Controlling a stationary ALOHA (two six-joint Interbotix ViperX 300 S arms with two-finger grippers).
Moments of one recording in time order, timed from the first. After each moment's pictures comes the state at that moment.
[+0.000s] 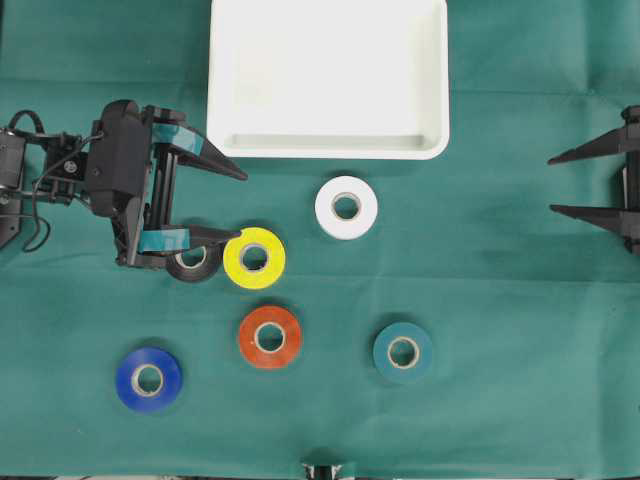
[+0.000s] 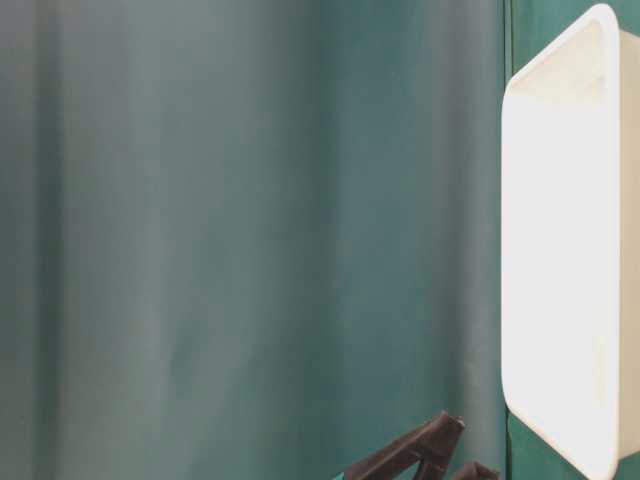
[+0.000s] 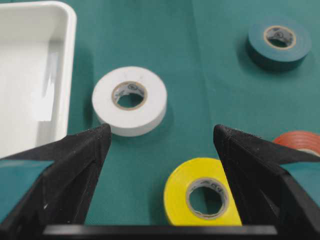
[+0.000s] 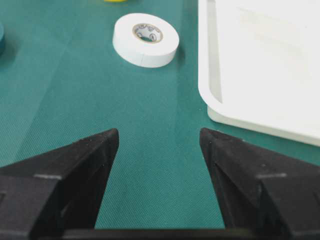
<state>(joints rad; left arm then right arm) -0.08 -0.33 1.01 -0.02 -0.28 0.03 -0.03 -1.22 1.60 -0.14 -0.12 0.02</state>
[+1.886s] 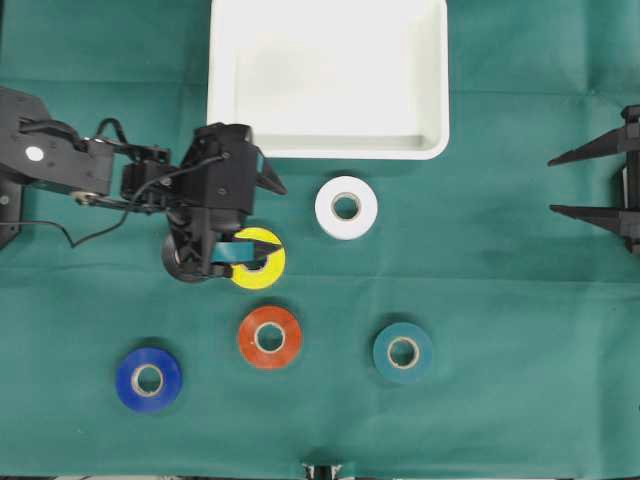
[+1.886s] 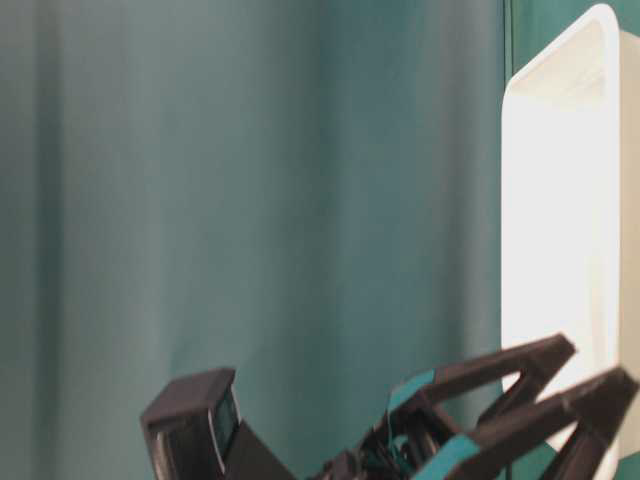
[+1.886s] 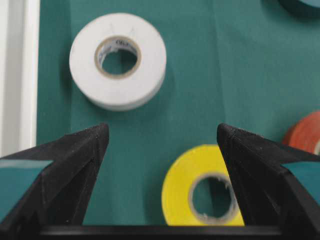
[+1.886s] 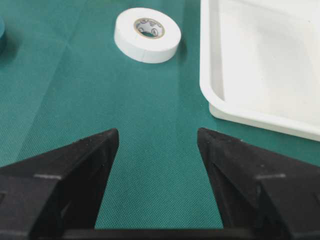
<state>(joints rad) -0.07 -0.06 0.74 -0.02 0.02 0.03 -0.03 -1.22 1.57 -0.33 -0.06 0.24</state>
